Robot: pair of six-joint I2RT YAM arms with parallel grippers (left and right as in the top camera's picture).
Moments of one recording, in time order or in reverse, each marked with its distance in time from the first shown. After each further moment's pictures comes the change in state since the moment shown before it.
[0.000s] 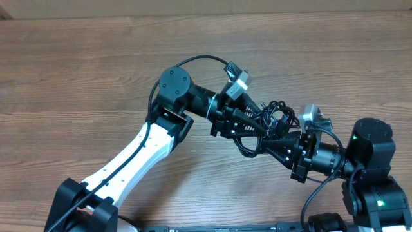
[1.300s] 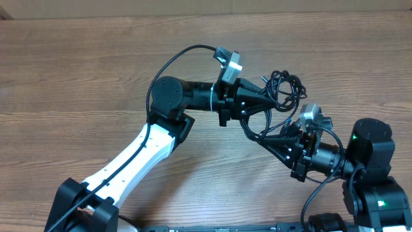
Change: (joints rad) left arm 0.000 0.000 -0.001 0.236 -0.304 -0.130; right arm -0.006 0.000 0.000 -0.044 0.037 0.001
